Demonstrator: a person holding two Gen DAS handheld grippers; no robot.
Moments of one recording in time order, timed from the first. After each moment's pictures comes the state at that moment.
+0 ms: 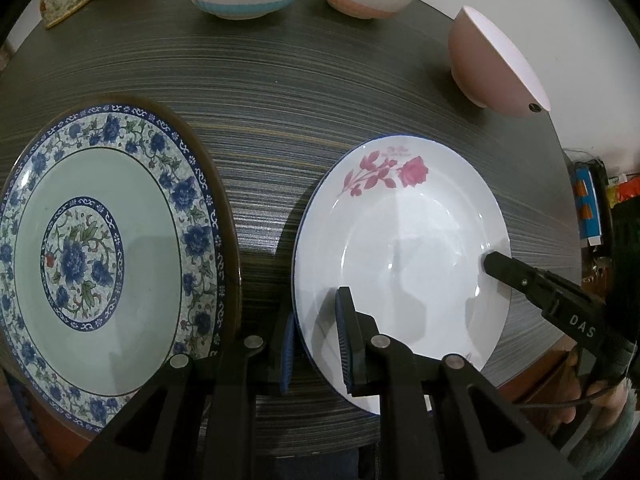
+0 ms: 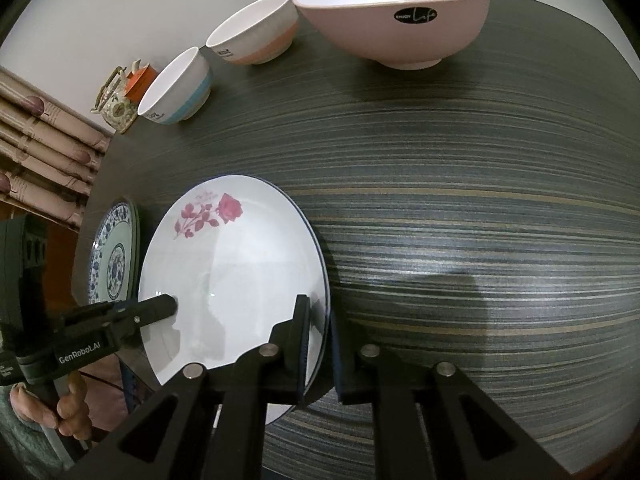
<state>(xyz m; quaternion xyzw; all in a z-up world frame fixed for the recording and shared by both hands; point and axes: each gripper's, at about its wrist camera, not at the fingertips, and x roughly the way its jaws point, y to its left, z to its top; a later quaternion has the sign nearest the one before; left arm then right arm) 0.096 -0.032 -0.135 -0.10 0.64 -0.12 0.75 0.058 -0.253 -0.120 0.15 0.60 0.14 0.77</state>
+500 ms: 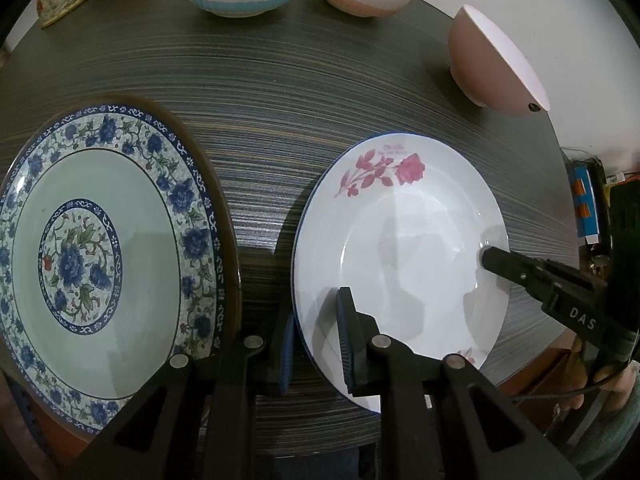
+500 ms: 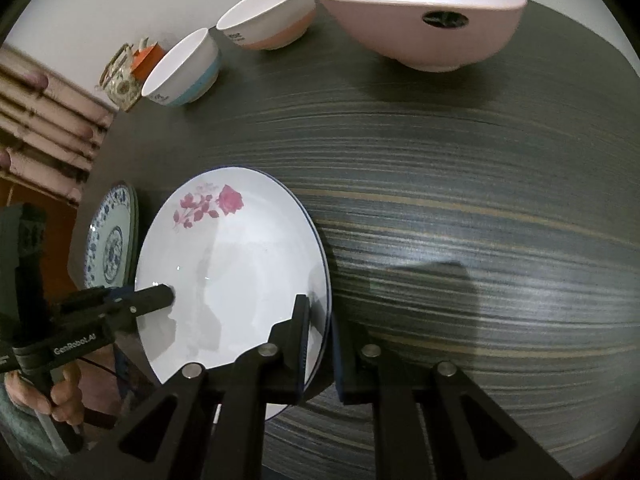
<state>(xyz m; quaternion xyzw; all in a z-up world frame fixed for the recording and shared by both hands) 0.099 -0.030 -0.135 -0.10 0.64 -0.13 0.75 0.071 -0.244 -0.117 0.11 0.63 0.16 0.76</state>
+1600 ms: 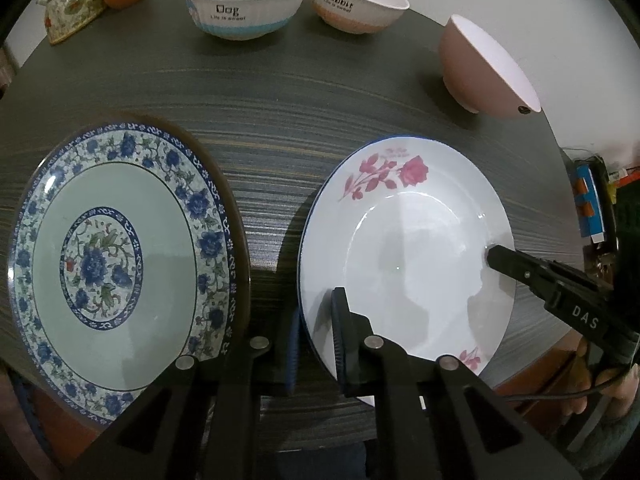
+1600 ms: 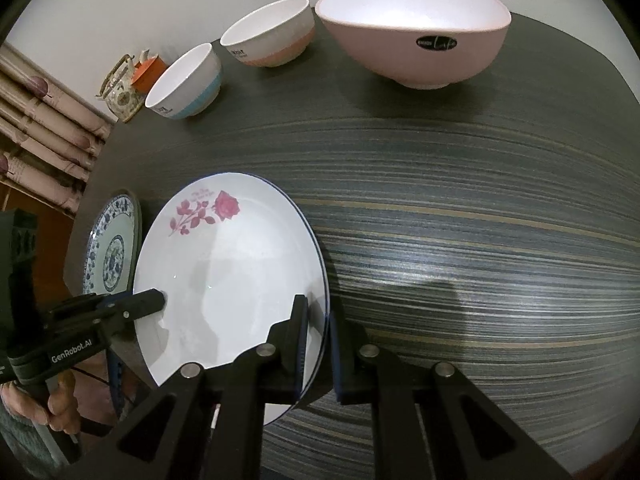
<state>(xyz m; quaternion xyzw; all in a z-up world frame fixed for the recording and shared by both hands) 0.080 -0.016 -0.112 -0.08 0.62 -0.12 0.77 0.059 -0.248 -0.104 0.11 0.60 0.14 0.78</state>
